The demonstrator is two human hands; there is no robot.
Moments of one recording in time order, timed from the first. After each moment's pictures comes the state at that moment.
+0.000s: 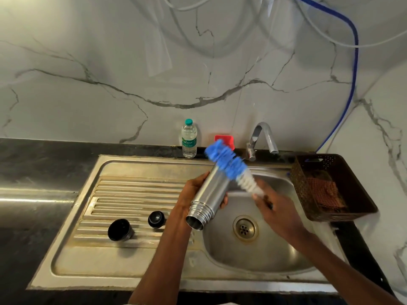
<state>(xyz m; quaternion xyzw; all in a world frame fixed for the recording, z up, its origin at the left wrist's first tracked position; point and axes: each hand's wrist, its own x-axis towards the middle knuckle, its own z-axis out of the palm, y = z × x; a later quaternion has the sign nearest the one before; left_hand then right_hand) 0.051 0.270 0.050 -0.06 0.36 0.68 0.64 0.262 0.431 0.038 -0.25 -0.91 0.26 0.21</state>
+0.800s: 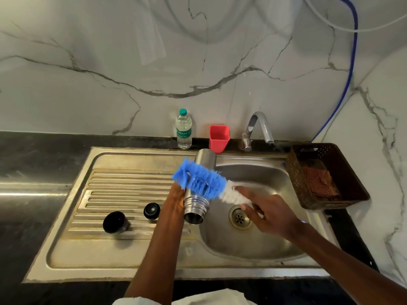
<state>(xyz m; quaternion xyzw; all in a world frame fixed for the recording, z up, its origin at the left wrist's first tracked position) 0.055 0.257 0.049 -0.03 0.42 0.72 0.55 0.272 0.423 0.034 -0.09 -0.97 0.16 0.18</state>
